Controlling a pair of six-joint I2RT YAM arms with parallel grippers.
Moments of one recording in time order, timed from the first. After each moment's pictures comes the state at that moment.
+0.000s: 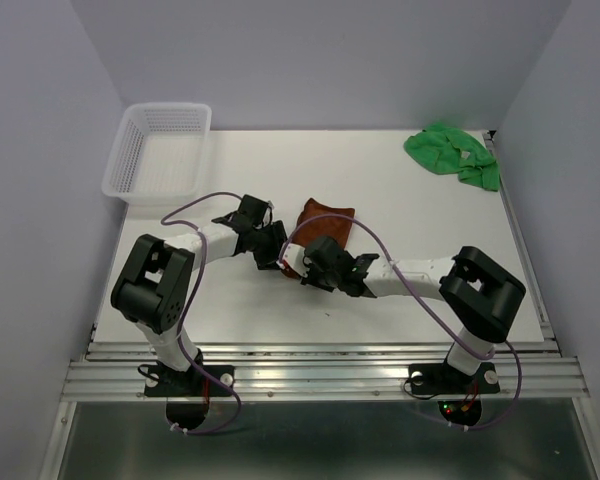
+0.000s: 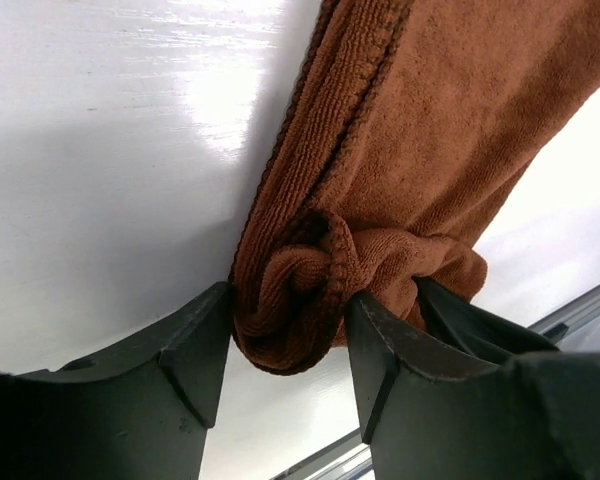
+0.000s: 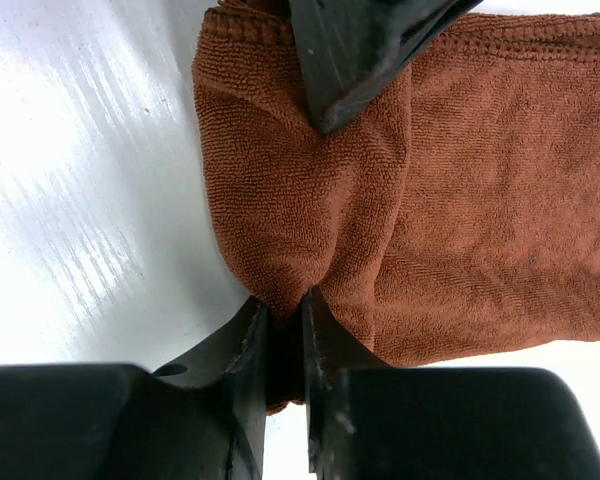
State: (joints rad) left arm -0.45 1.69 0.92 -0.26 0.33 -0.72; right arm 0.95 1.71 0.93 -0.06 0.11 -0.41
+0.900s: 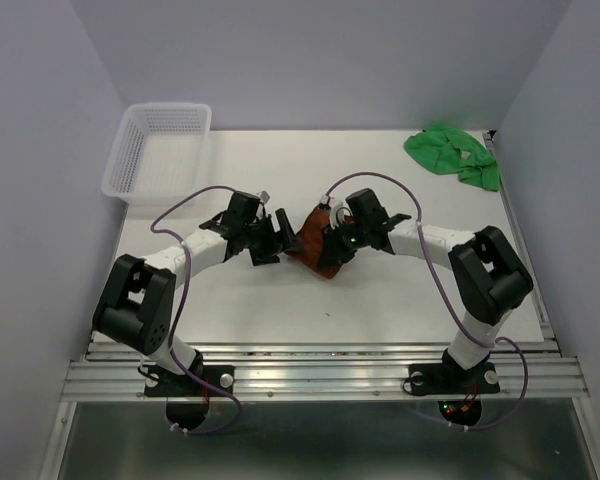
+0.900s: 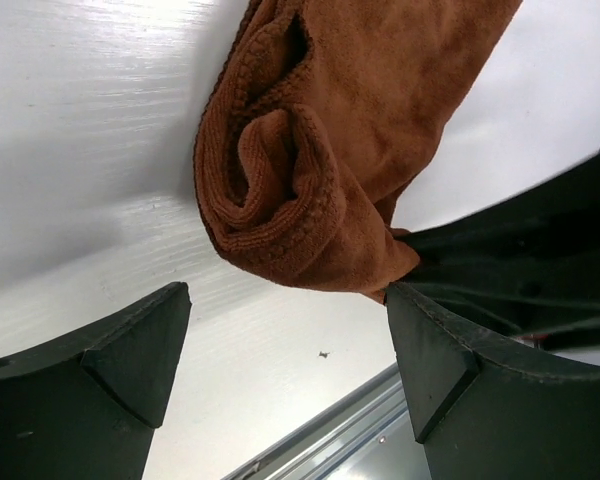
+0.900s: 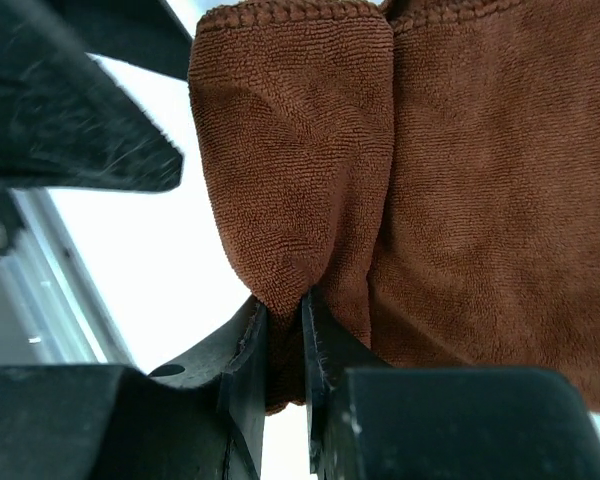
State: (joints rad) left arm -0.44 1.53 0.87 -0.21 0.36 -0.75; right arm 0.59 1.74 1.03 -0.16 -0.59 0.10
